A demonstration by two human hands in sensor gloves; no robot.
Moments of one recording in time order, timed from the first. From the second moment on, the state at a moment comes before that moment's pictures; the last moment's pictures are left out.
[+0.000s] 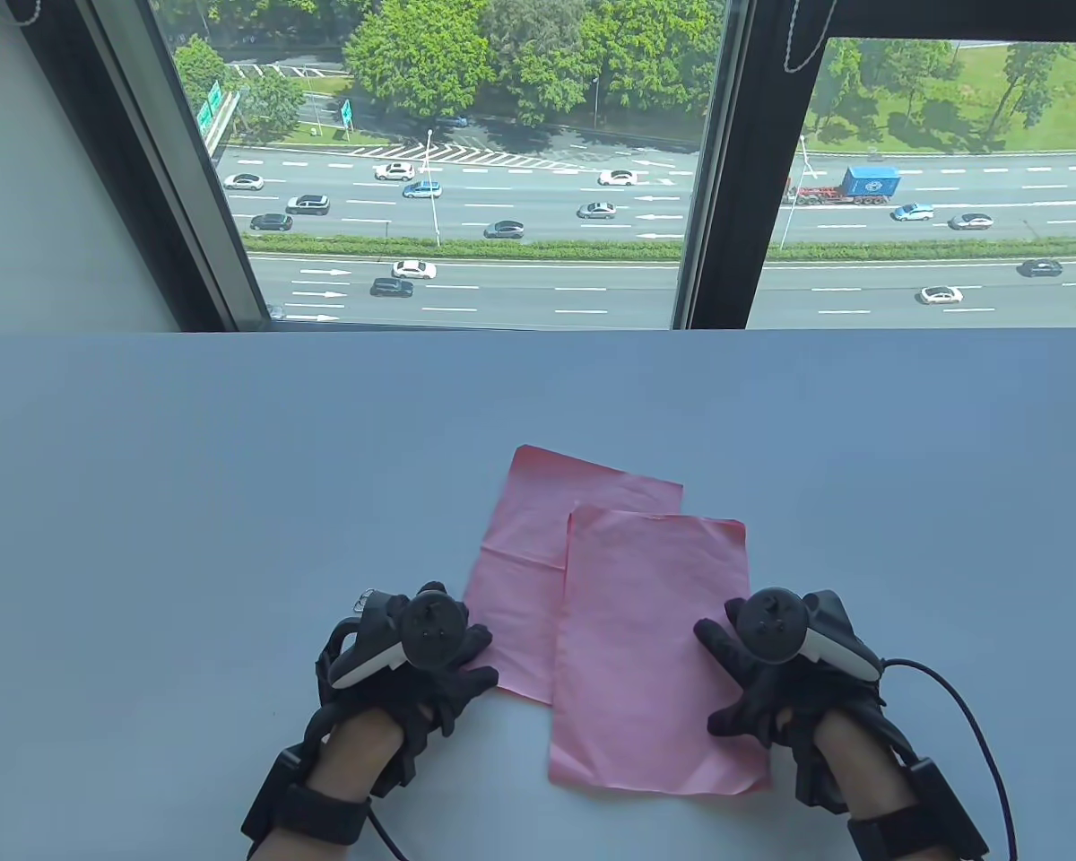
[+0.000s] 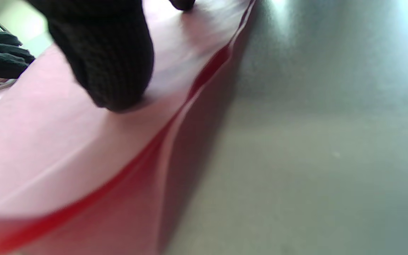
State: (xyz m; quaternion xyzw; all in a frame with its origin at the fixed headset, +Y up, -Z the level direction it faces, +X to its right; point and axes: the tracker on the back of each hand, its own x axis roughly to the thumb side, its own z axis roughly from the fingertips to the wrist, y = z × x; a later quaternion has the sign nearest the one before) left_hand -0.165 -0.757 -0.317 -0.17 -0.18 0.11 0.96; right_hand 0.215 -0.775 -0.314 0.12 0.28 0.94 0.16
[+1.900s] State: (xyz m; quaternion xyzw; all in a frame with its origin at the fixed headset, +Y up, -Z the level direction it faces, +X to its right) left_hand -0.149 -0.763 -0.314 -0.14 -0.23 0.05 0.96; right_hand 0.222 -0.756 -0.314 0.13 0.24 0.94 0.19
